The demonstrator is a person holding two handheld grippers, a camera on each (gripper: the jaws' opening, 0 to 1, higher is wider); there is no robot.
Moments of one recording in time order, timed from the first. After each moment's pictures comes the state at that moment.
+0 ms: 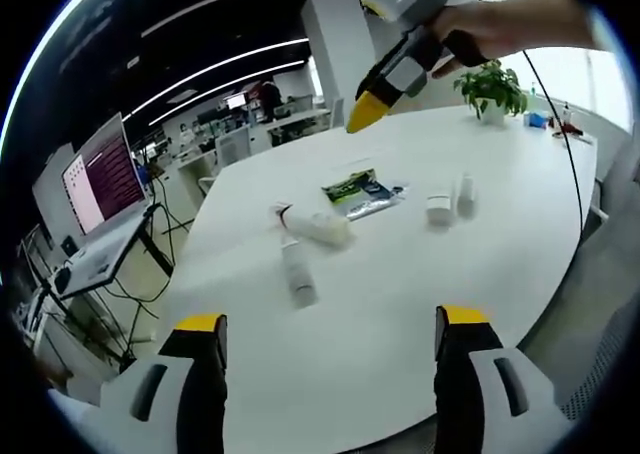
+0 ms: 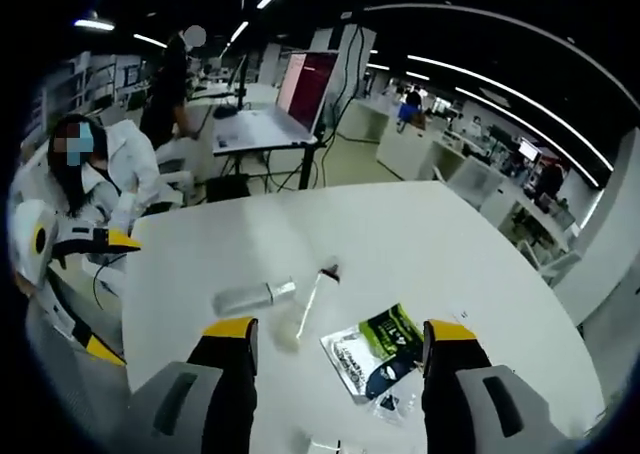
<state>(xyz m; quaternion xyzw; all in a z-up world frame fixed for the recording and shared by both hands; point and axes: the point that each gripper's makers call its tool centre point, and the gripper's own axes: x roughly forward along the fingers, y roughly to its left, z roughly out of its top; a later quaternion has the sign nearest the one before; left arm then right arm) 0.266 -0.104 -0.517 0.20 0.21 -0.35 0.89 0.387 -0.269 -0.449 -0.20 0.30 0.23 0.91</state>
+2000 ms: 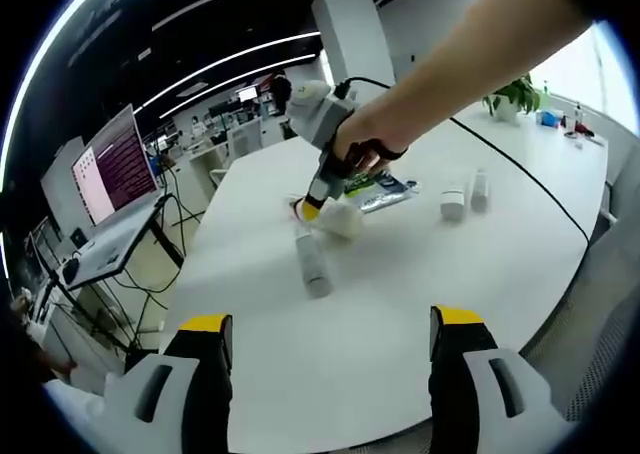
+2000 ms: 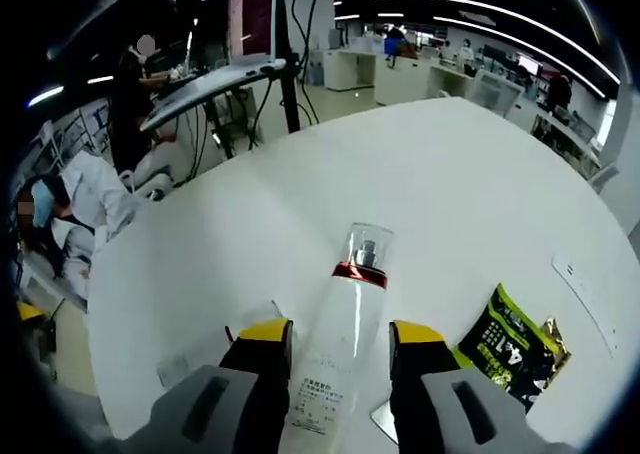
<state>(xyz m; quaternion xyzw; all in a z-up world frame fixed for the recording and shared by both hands) 0.272 -0.091 -0.521 0.20 0.22 -0.31 0.90 0.482 -0.213 -0.595 -0.08 0.42 0.21 0.88</state>
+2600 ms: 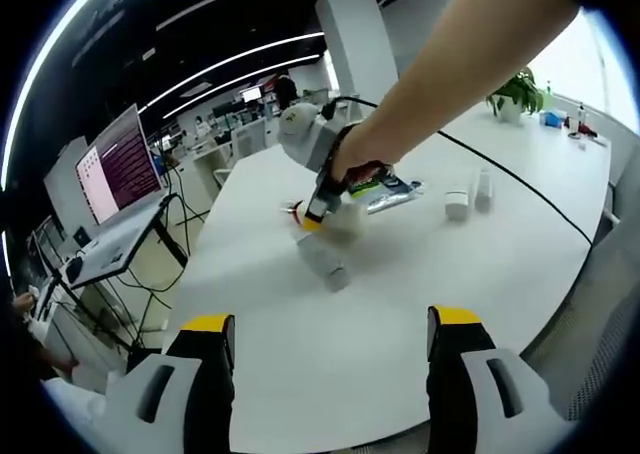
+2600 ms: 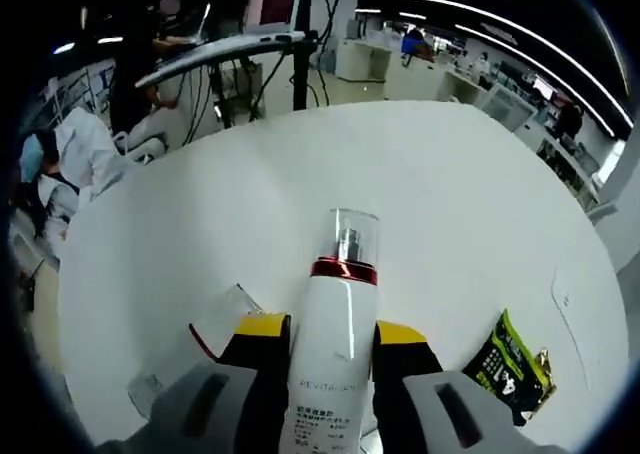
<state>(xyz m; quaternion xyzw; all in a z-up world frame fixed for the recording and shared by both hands) 0.270 -0.090 -0.514 0.20 0.22 -0.31 0.90 0.500 -0.210 -0.624 -0.18 0.42 0.21 0.86</state>
